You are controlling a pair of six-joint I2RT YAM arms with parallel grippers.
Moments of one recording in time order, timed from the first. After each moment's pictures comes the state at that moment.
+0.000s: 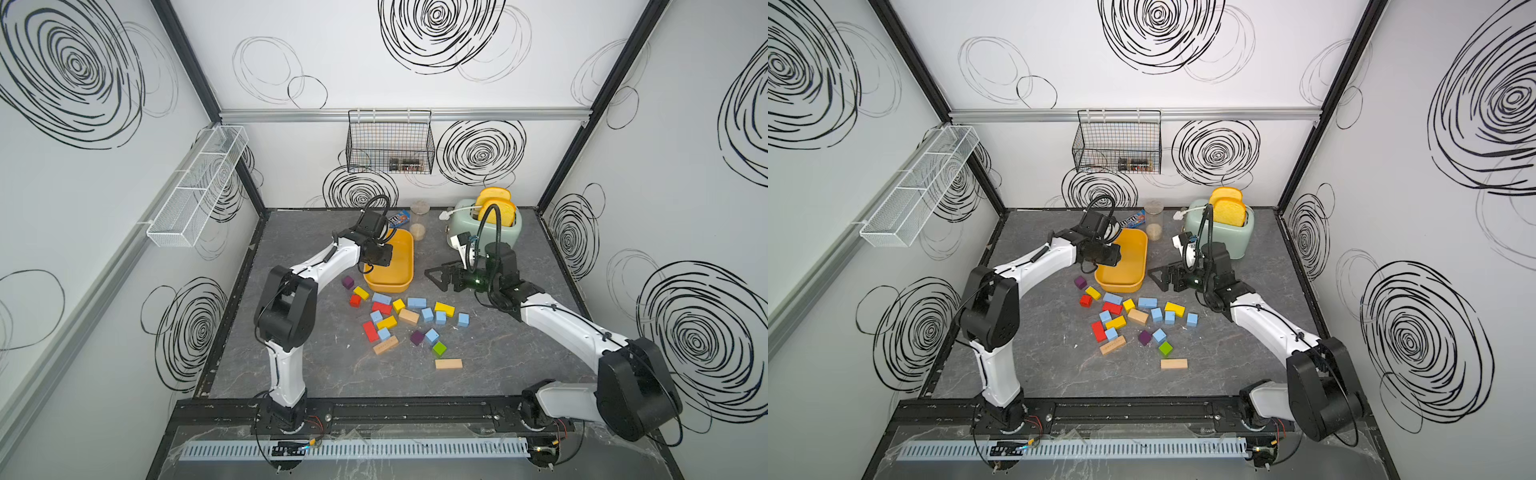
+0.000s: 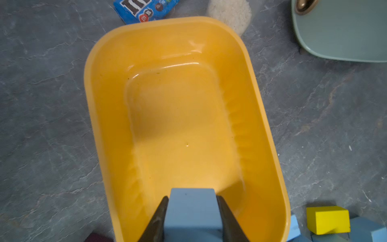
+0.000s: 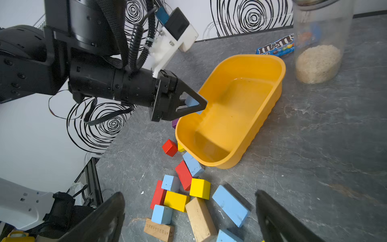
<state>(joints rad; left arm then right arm) -0.43 1.97 1.54 -0.57 0.08 -0.22 0.41 1.31 0.77 0.08 -0.57 0.36</state>
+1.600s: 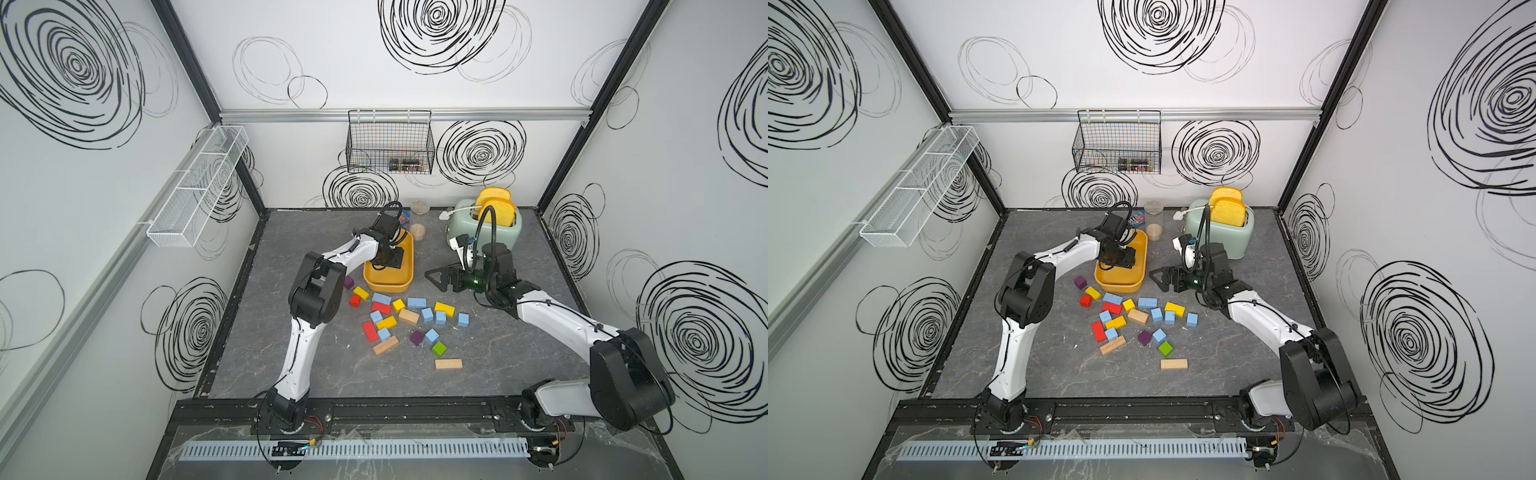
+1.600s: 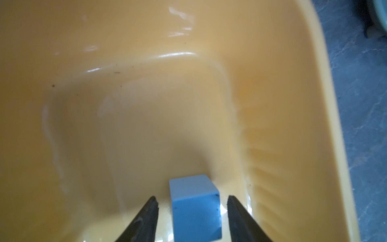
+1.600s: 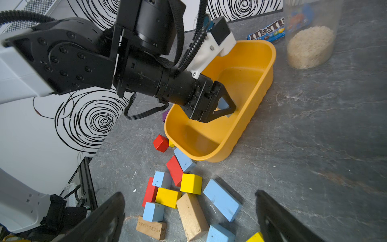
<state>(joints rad) -0.44 2.27 1.78 -0.61 0.10 -0.25 0.40 1.36 0.77 0.08 -0.56 0.35</state>
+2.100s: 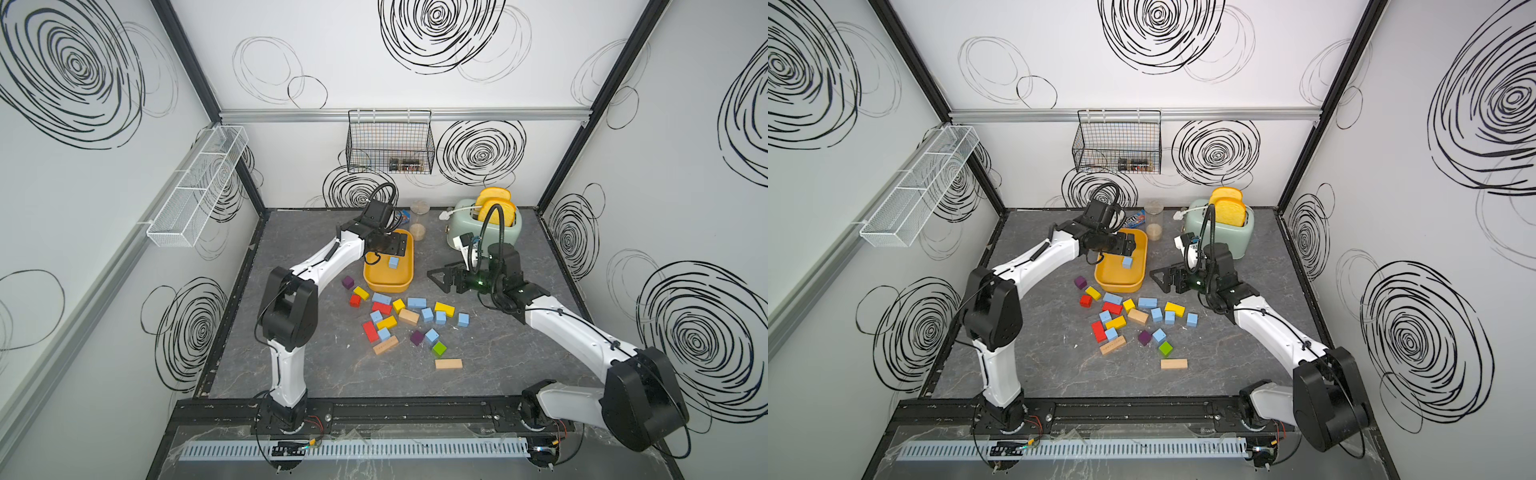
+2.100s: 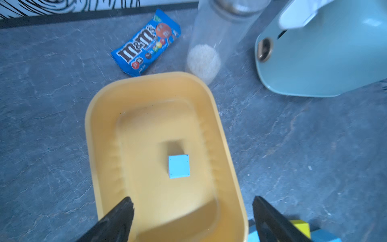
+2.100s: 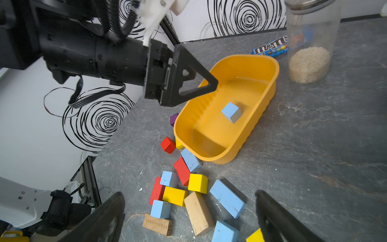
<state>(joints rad) -0.46 1.90 1.63 -0.60 0.06 -0.28 0.42 1.24 0.78 0.01 -0.54 0.33</state>
